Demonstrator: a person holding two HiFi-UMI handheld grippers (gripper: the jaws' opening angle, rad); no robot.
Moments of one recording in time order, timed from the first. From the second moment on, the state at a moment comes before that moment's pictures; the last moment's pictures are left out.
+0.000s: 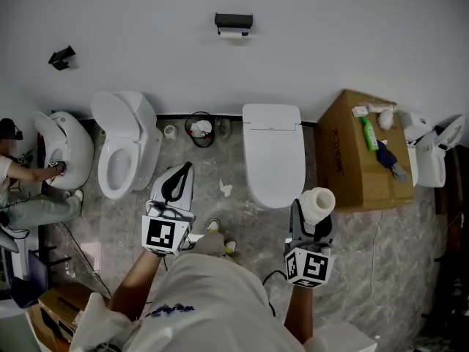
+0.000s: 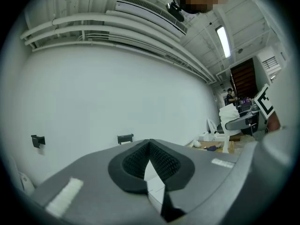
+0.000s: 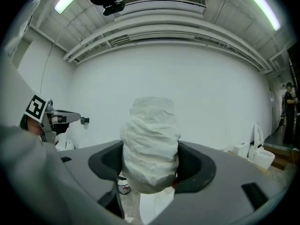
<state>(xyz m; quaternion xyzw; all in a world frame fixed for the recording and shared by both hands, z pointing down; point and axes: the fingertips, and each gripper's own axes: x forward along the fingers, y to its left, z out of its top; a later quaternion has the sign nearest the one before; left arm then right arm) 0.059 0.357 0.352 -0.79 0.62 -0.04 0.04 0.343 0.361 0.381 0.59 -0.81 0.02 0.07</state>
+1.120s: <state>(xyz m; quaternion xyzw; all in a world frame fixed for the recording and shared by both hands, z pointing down) -0.010 0.242 0.357 -0.78 0.62 -0.01 0.06 0.264 0.228 0.384 0.54 -0.83 0.01 0.11</state>
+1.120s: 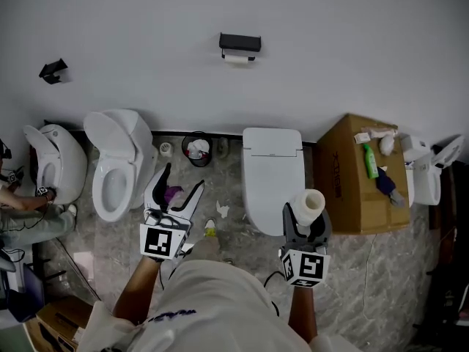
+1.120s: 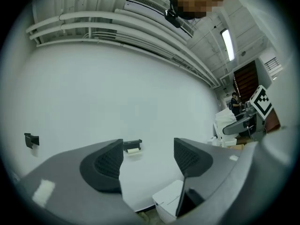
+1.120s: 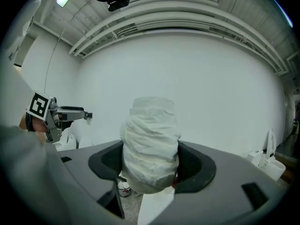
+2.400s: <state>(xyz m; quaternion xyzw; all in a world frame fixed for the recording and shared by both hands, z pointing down) -0.109 0.094 0.393 -0.80 0.59 -0.04 0.04 0.135 0.082 0.394 0.54 -0.83 0.02 0.14</state>
